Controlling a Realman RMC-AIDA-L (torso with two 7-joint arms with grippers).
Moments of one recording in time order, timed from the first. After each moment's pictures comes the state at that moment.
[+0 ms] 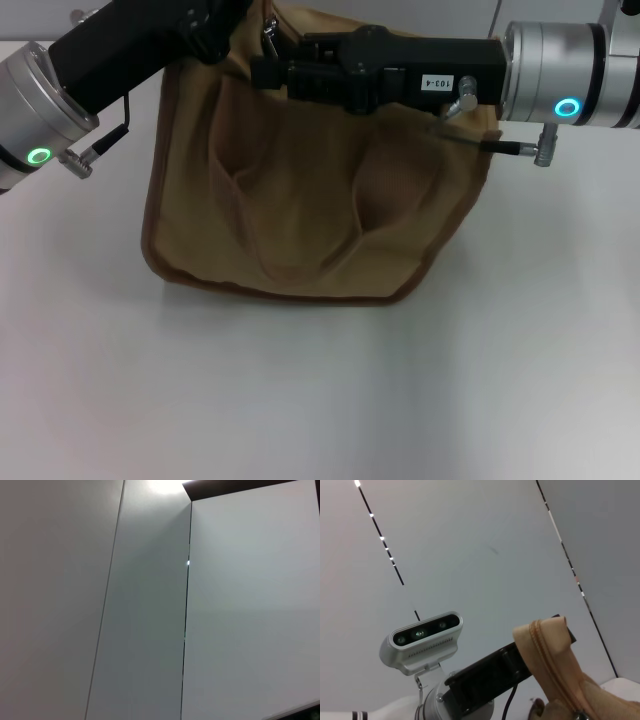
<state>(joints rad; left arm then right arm) -0.55 -2.08 0.98 0.51 1.12 1.63 -1.09 0.79 2.08 -1.13 -0.59 -1.47 -1.44 1.65</state>
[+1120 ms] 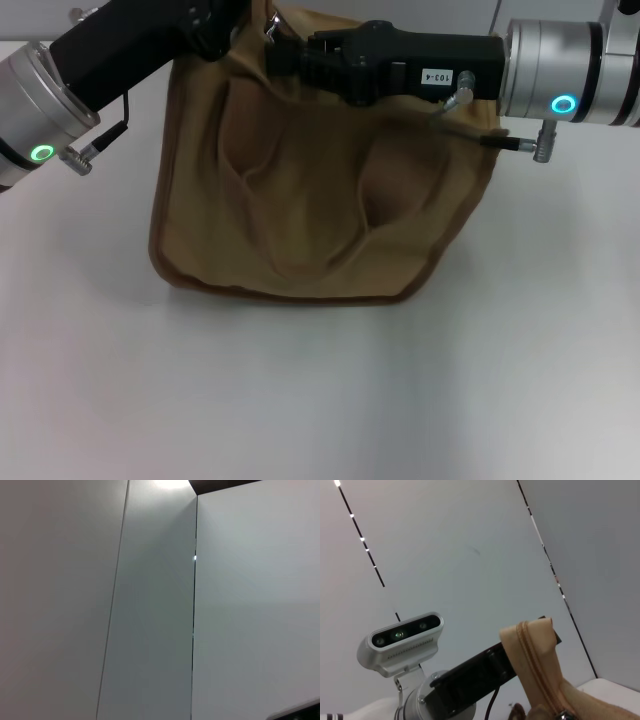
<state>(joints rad) -0.55 -2.08 0.98 0.51 1.11 1.60 -1.06 0.79 2.08 -1.13 -0.59 -1.47 -1.39 1.64</state>
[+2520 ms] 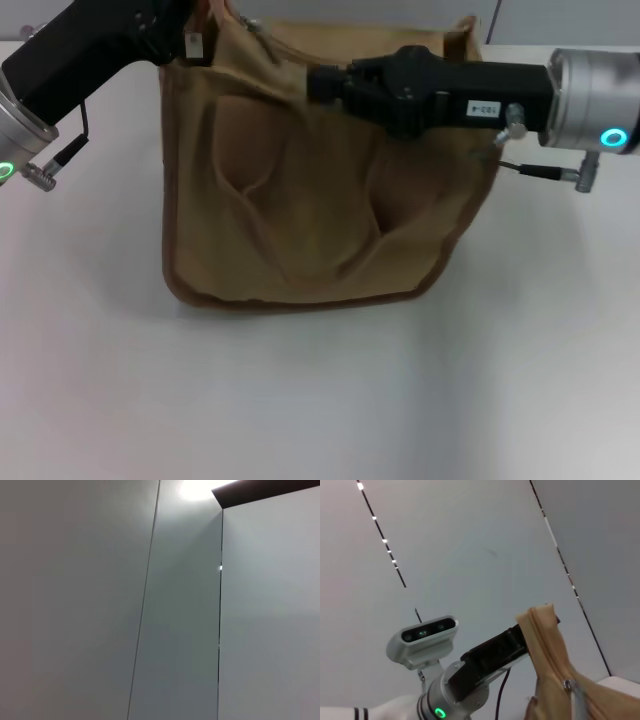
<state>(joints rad) -0.48 -2.07 0.97 0.52 1.06 1.61 -1.06 0.70 2.07 -1.12 -0.66 -1.47 -1.50 1.63</state>
